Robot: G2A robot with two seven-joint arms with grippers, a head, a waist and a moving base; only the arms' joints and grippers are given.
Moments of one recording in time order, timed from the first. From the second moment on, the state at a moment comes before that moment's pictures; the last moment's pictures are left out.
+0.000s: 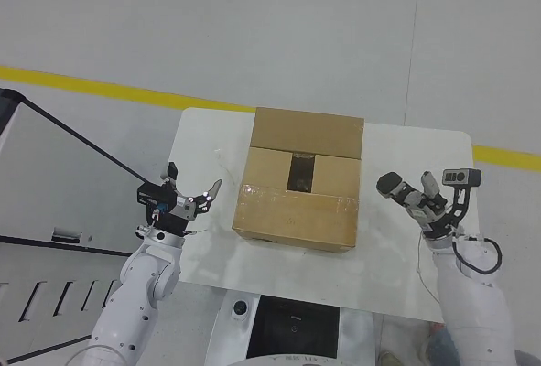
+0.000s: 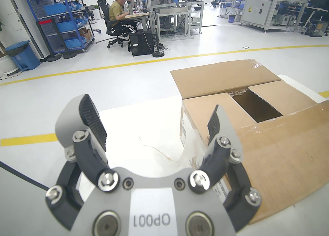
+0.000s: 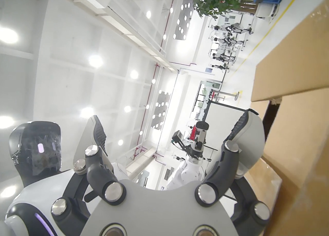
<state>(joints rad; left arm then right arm) 1.76 -1.22 -1.49 -1.76 1.38 -0.11 0.38 -1.52 -1.28 1.63 -1.42 0.65 -0.57 1.05</state>
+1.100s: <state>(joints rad) 1.76 -1.22 -1.49 -1.76 1.38 -0.11 0.38 -1.57 -1.27 1.55 -1.48 0.68 -0.57 1.03</state>
